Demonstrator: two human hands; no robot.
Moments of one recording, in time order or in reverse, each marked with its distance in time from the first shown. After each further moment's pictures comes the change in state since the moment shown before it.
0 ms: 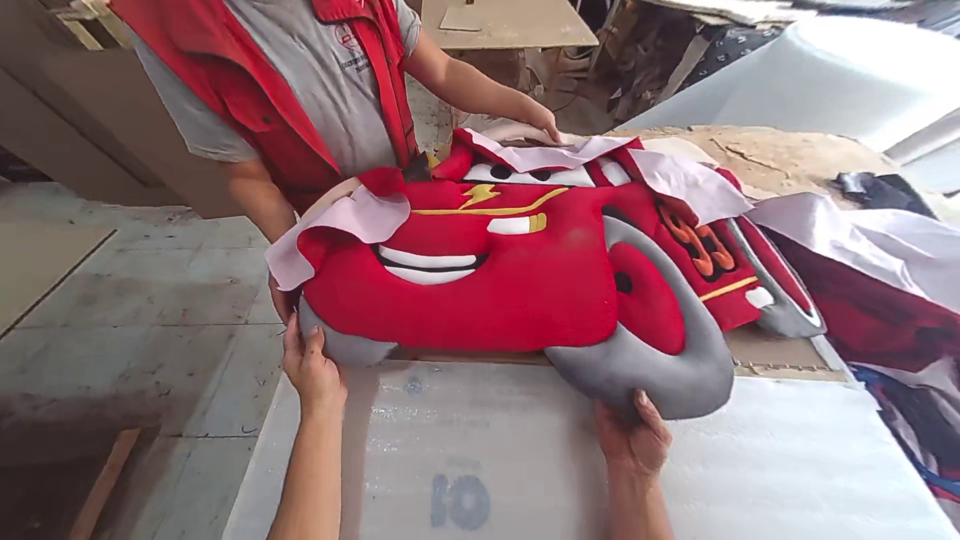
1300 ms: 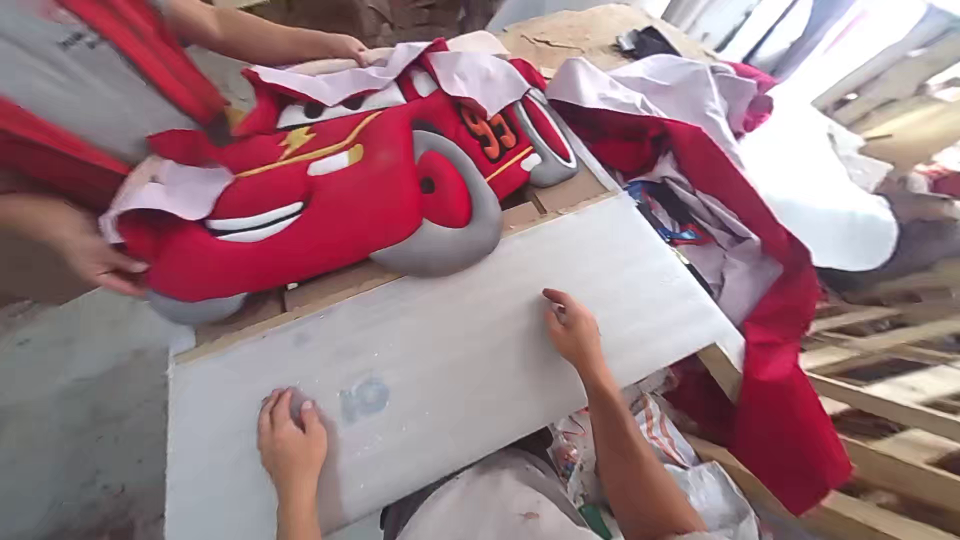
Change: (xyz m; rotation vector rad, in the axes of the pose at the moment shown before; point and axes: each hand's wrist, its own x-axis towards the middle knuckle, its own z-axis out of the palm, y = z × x) left_hand -0.207 0.001 -0.092 1.203 -0.548 0.329; right_hand -0.079 -0.182 -0.093 -1.884 -0.026 -0.080
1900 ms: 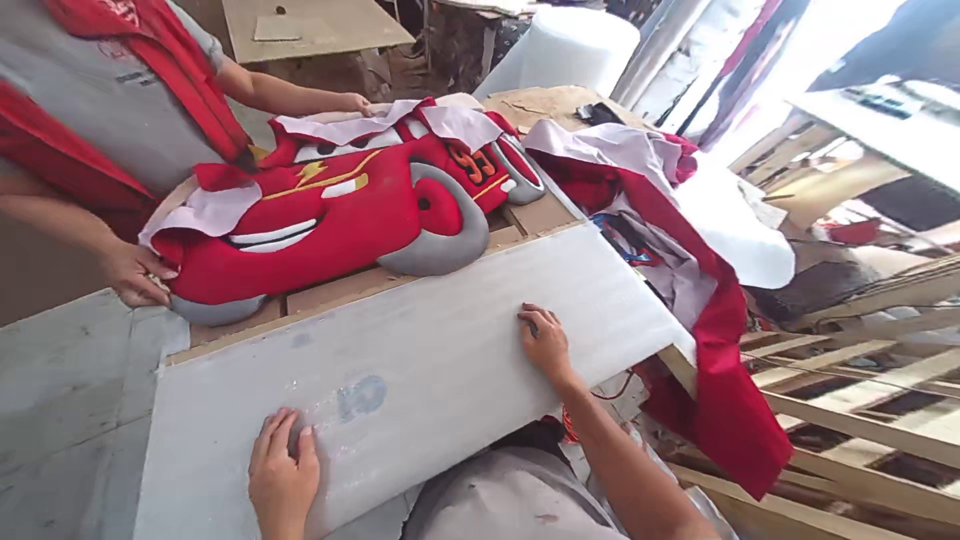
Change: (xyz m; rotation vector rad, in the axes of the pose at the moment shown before) left_hand -0.038 -0.030 -0.008 -0.141 0.048 0.176; right_hand -0.019 0.012 0.033 -0.172 0.200 -0.210
